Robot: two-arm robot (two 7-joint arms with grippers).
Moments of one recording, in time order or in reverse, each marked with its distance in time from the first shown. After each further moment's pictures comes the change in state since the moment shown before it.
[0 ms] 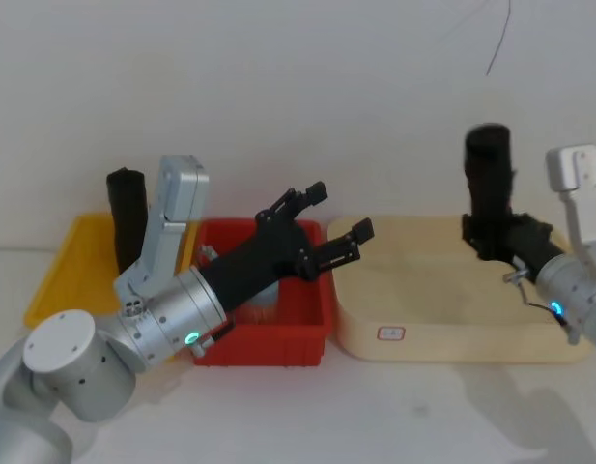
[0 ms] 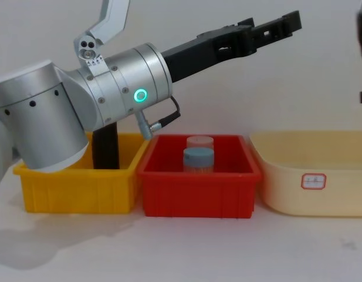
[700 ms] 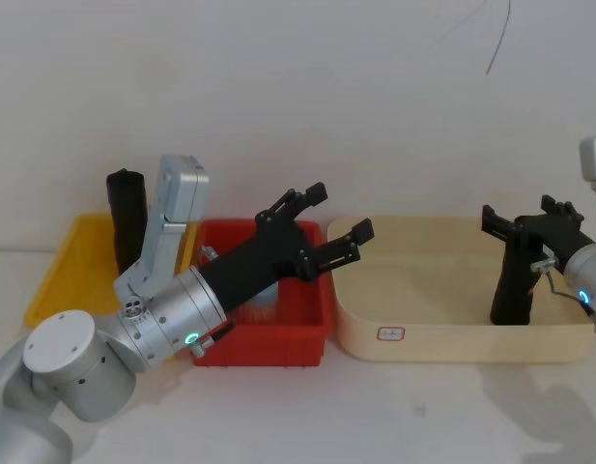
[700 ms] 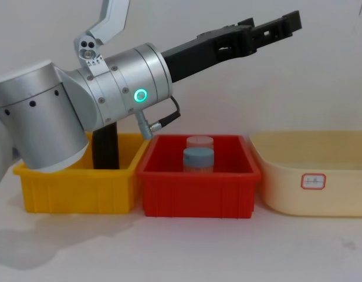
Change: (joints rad) left arm 0.000 0.000 0.000 0.000 0.000 0.000 0.000; right arm 0.023 0.026 0.042 0.025 -0.008 -0.011 0.005
